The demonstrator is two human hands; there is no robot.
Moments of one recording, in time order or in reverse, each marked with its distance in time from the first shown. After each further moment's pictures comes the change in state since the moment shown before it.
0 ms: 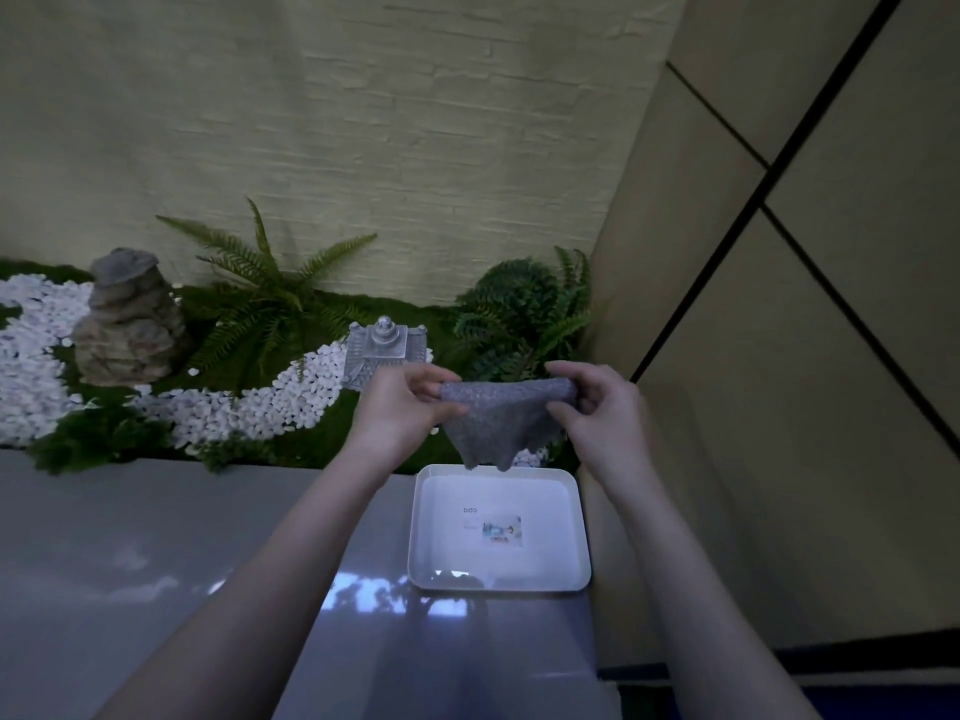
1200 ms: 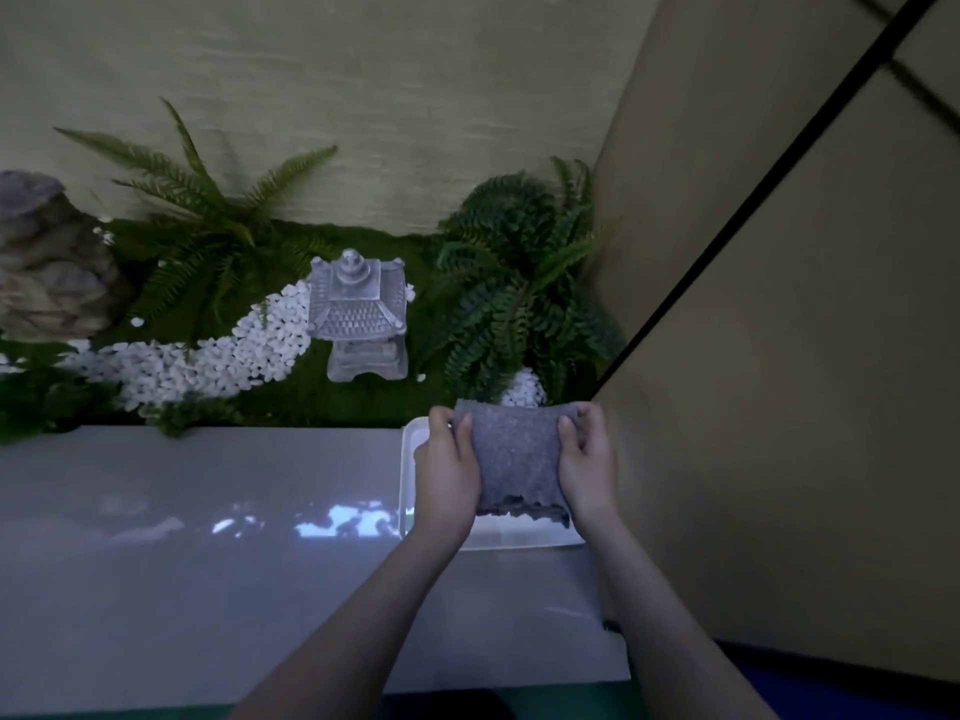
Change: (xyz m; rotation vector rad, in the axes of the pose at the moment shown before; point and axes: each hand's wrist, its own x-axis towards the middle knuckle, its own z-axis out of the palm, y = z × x) left_hand 0.002 -0.117 0.111 0.036 0.133 -0.097; right_hand -0.023 0.144 0.072 0.058 0.100 0.345
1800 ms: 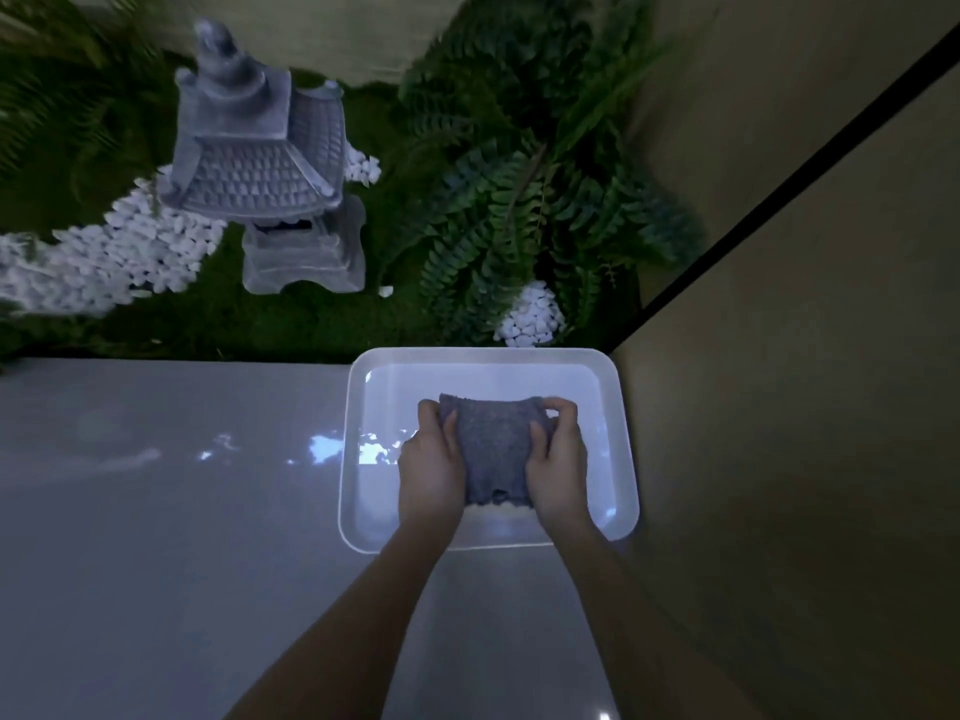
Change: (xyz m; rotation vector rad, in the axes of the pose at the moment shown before) left_hand 0.062 -0.206 0.141 0.243 -0.081 -0.177; right_hand 0.059 0.212 0.091 -0.142 -0.143 0.150
